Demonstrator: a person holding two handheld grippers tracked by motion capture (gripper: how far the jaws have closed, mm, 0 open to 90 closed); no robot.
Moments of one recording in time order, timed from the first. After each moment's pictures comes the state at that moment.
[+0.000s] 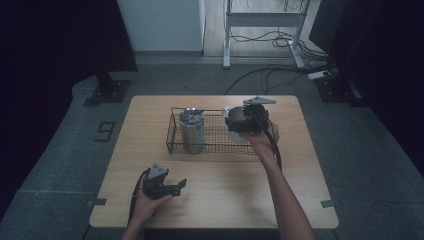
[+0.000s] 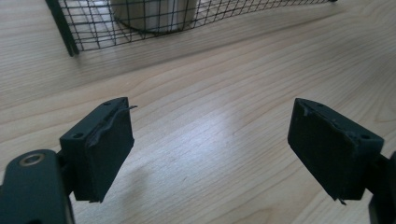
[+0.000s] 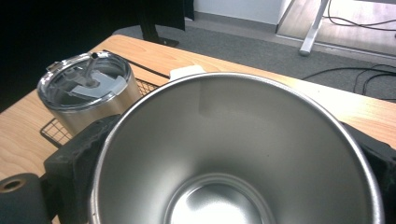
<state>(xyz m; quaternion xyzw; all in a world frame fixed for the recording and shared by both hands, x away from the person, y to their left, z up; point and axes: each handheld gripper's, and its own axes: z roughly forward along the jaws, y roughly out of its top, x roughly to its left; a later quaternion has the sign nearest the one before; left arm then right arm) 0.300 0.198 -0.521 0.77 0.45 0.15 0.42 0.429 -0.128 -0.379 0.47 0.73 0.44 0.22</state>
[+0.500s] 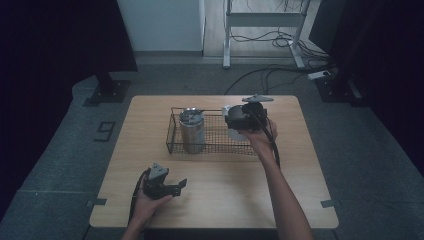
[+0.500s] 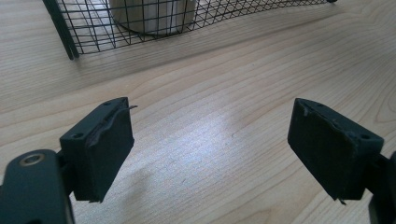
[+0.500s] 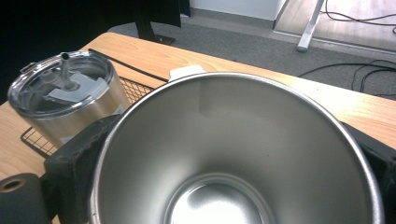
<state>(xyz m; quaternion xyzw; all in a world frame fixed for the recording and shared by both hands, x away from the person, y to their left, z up) 0.299 0.197 -0.521 0.78 0.45 0.15 0.41 0.445 -0.128 -0.388 0.48 0.73 0.43 0.22</state>
